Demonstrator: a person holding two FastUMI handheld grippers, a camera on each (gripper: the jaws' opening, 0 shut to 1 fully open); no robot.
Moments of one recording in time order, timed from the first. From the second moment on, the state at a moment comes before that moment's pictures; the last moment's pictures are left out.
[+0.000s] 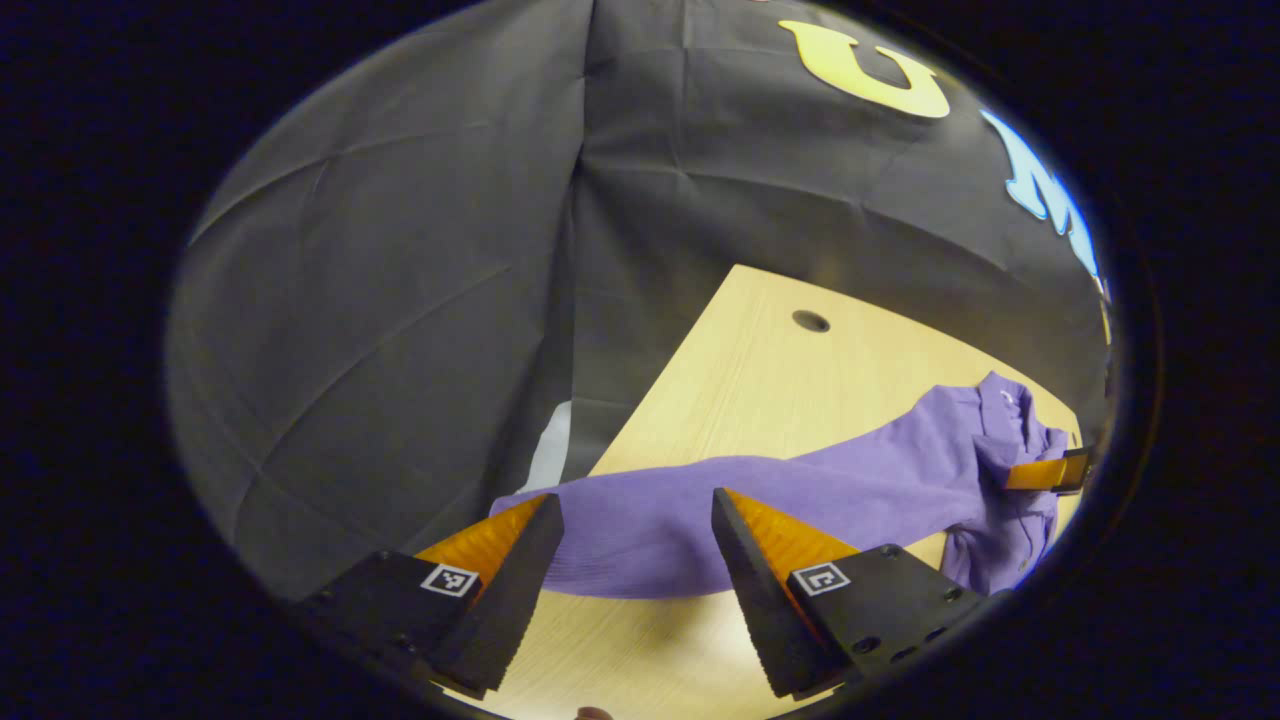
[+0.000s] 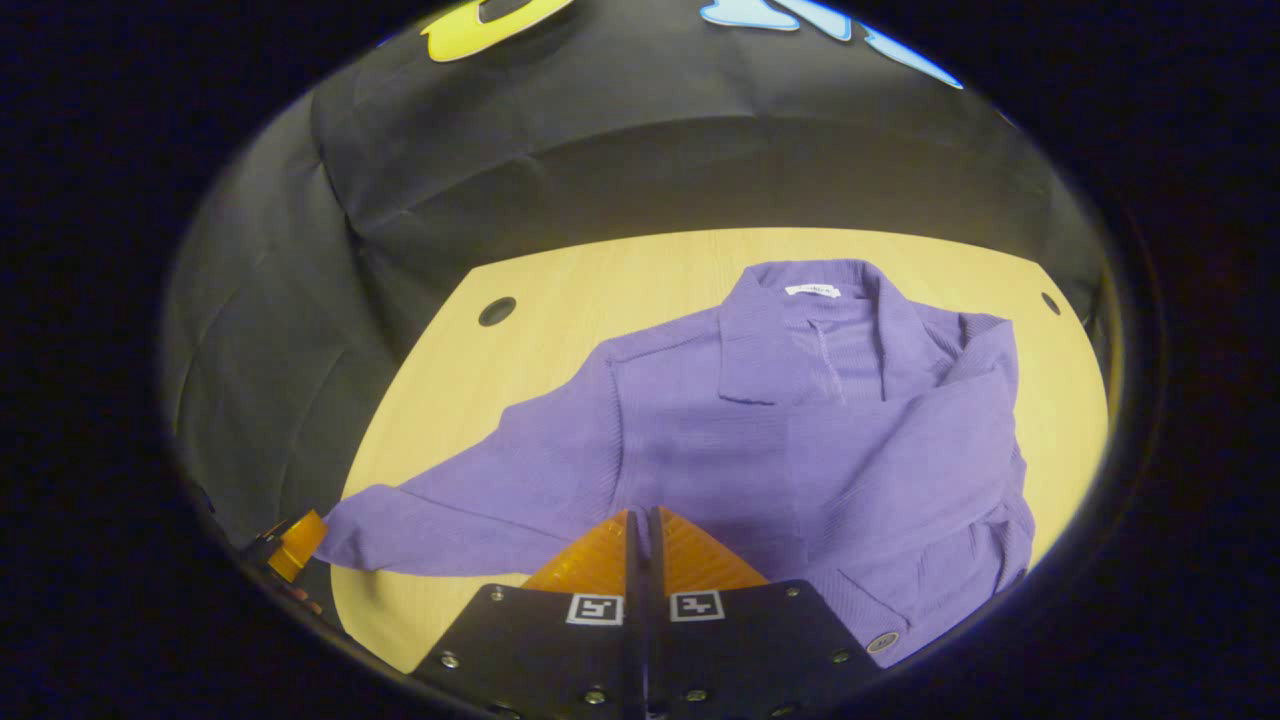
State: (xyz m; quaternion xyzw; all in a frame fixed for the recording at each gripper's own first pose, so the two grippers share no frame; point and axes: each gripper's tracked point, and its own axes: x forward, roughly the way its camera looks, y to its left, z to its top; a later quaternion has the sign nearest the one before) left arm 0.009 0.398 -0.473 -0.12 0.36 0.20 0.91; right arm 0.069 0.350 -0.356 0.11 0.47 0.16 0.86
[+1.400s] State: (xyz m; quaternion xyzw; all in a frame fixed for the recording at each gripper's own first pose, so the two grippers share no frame) left arm 0.007 0.387 -0.506 -0.13 0.37 0.24 0.89; right arm 0.061 0.311 -0.336 0.13 0.46 0.15 0.86
